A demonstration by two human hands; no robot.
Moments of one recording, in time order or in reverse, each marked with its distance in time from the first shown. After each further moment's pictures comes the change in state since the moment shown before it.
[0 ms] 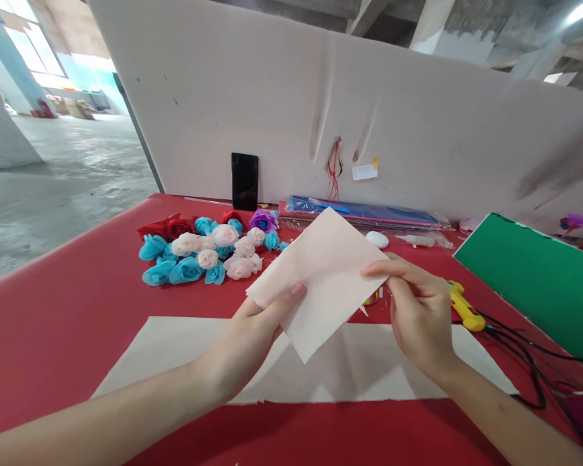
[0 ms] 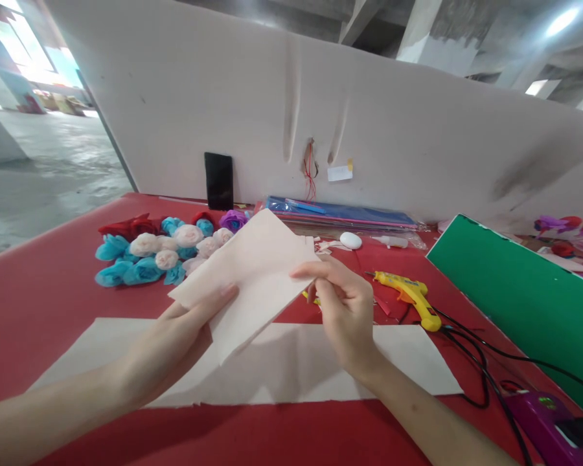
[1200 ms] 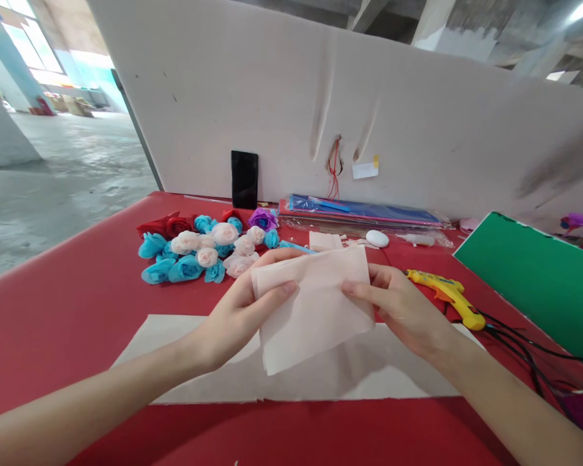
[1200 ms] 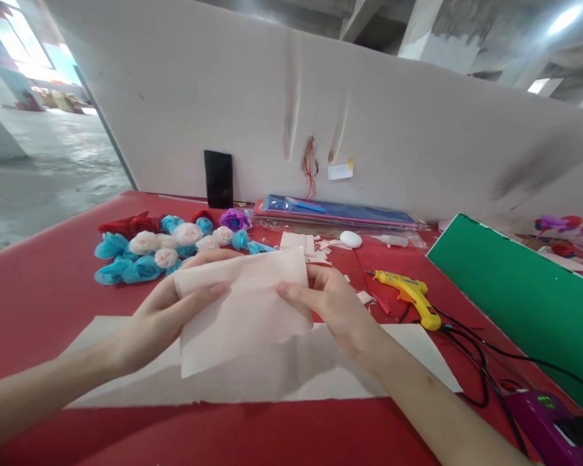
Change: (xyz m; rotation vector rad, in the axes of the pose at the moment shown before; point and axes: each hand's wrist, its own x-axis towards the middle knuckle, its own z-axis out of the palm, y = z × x) left_hand 0.001 0.025 -0.011 0.440 -0.060 0.279; right_hand 0.016 -0.009 -0.001 0.286 -0.366 0.785
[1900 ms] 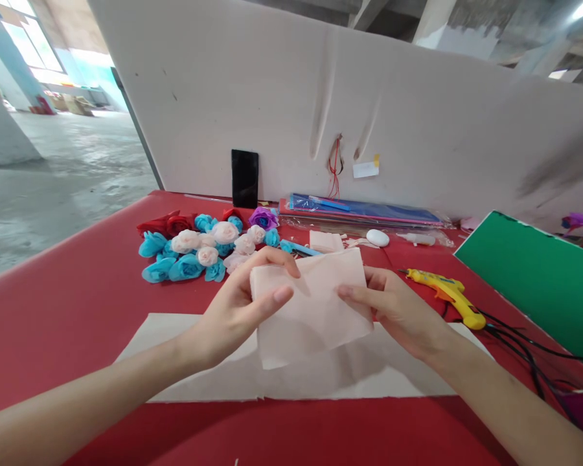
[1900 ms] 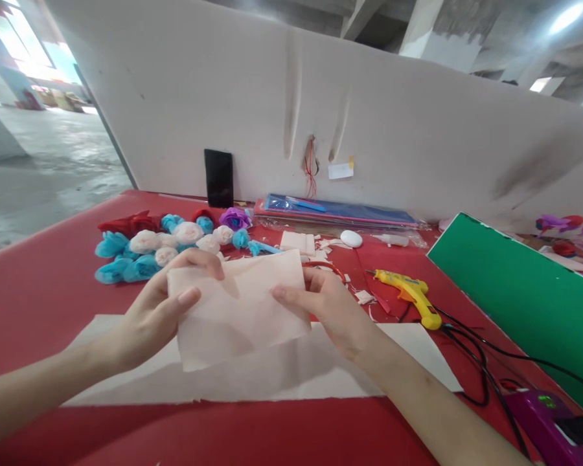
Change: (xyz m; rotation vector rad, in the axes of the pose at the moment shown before) left_hand 0.002 -0.007 -0.010 0.048 -0.085 0.185; right_hand -0.001 0.000 0.004 -0.023 -0.013 0.055
